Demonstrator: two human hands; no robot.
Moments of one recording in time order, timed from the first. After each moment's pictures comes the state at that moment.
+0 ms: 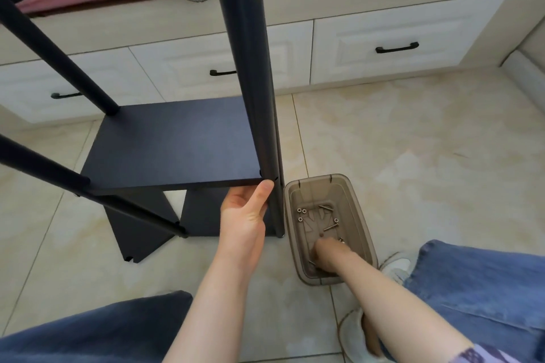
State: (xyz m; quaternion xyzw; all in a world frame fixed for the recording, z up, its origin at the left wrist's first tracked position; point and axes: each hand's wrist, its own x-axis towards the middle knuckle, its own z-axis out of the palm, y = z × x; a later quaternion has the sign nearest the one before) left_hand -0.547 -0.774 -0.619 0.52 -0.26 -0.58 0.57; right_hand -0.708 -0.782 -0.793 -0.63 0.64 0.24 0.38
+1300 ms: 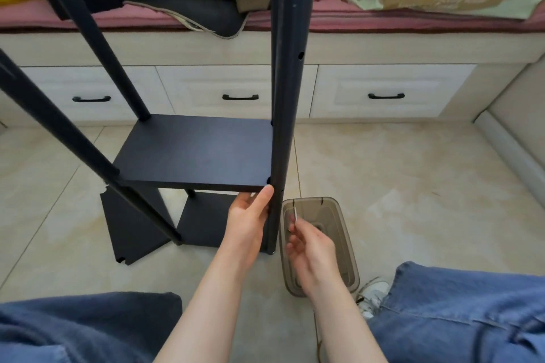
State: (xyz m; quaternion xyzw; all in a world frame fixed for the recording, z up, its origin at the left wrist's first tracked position) left_hand -0.547 -0.769 -0.608 0.48 -0.24 -0.61 0.58; right_hand -0.656 -0.743 -0.637 -0.03 0.52 -0.53 0.67
